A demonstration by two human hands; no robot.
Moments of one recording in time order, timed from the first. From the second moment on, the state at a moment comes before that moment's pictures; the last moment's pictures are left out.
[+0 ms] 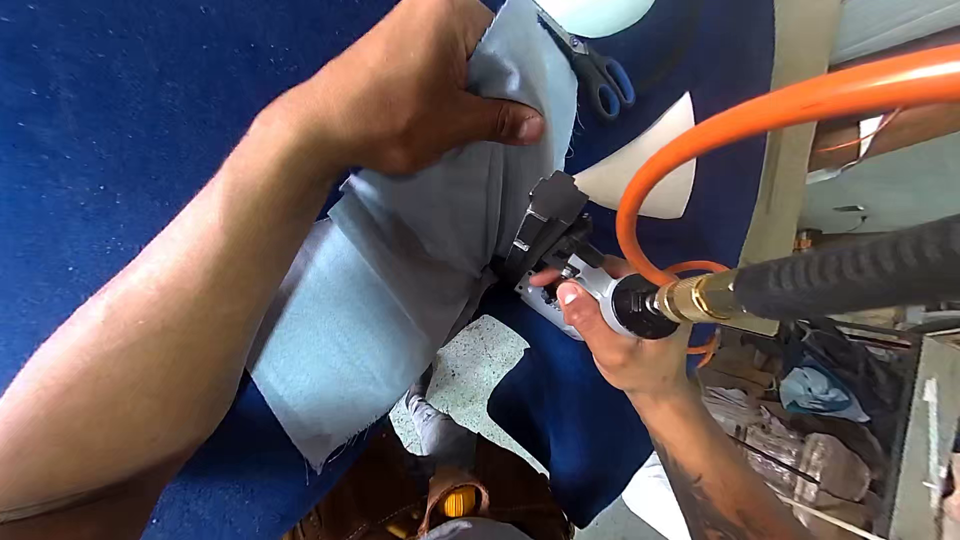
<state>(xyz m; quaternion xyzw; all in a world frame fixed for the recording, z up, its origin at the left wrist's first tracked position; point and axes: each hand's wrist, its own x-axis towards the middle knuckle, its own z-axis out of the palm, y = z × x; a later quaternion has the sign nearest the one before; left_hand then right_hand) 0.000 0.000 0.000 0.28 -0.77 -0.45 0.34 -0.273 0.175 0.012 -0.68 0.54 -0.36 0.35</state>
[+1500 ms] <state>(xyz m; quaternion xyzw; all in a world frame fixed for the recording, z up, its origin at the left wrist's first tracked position) 0.017 -0.006 -0.026 0.40 -0.68 -0.54 0.29 -0.333 0.198 0.020 -0.57 0.58 -0.44 0.39</state>
